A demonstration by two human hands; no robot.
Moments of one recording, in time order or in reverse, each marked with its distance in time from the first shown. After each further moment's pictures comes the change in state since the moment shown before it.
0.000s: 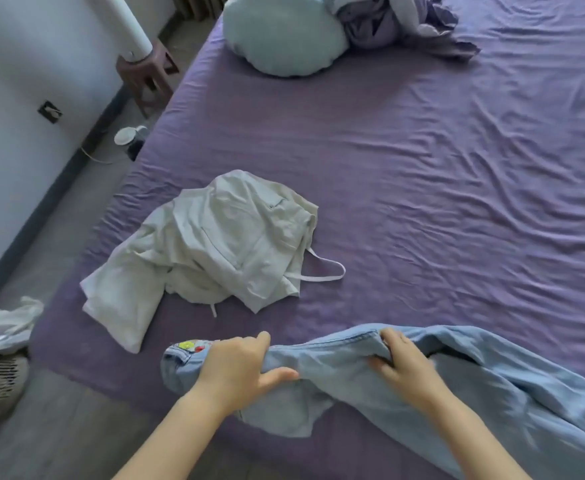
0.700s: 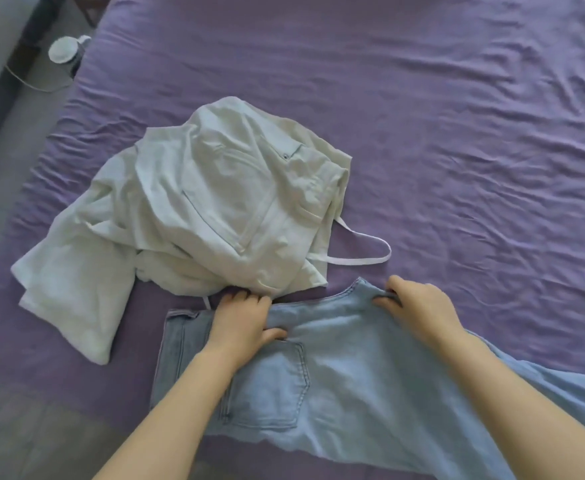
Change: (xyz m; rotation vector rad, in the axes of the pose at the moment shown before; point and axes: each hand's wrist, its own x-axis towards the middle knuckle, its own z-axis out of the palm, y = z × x) left_hand 0.120 -0.105 0.145 0.065 -0.056 -0.006; right_hand 0.169 0.017 0.053 -0.494 0.104 0.083
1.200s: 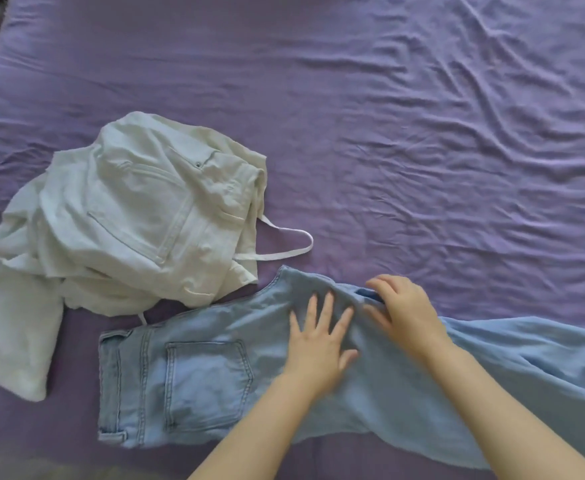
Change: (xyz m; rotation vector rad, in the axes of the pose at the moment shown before) left_hand 0.003 0.213 0.008 -0.183 -0.319 0.253; right_hand -0.075 0.082 -0.005 0.148 0.231 -0.067
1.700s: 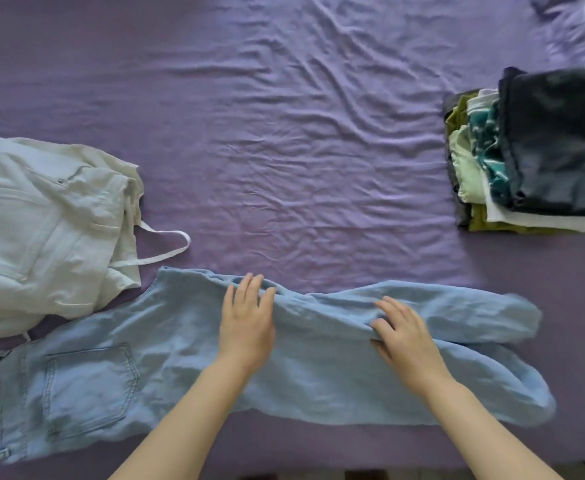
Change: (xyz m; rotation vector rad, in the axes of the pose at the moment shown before) left_hand 0.019 0.121 -0.026 0.123 0.398 -0.013; right_hand -0.164 0.162 -0.047 -0.094 0.018 0.062
